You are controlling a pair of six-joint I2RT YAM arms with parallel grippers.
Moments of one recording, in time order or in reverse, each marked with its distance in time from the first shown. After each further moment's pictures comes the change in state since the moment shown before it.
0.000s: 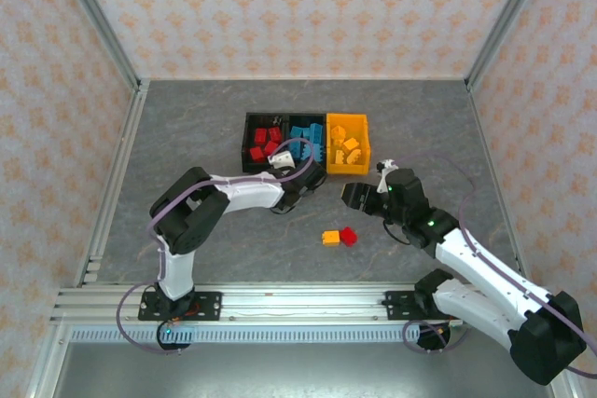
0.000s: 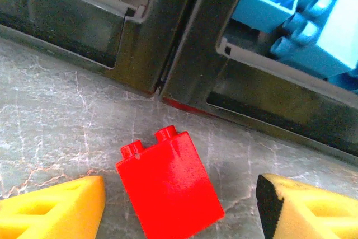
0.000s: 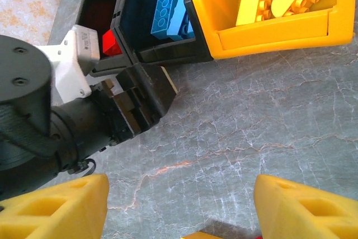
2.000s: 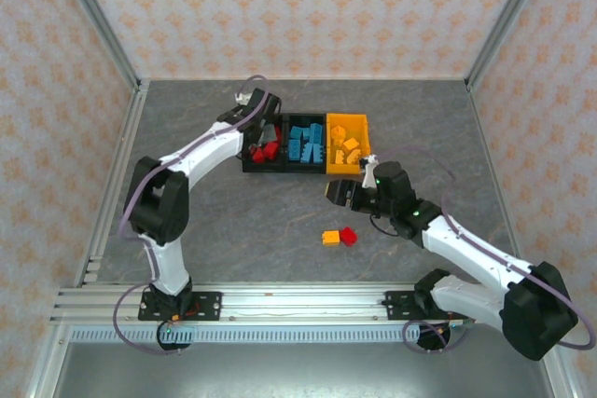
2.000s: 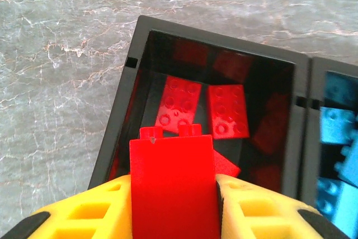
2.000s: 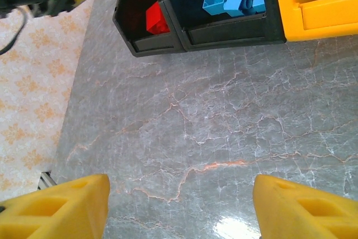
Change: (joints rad) left arm 0.372 -0.047 0.334 -0.226 0.133 0.513; right arm 0.031 0.163 0.026 0.173 -0.161 0.052
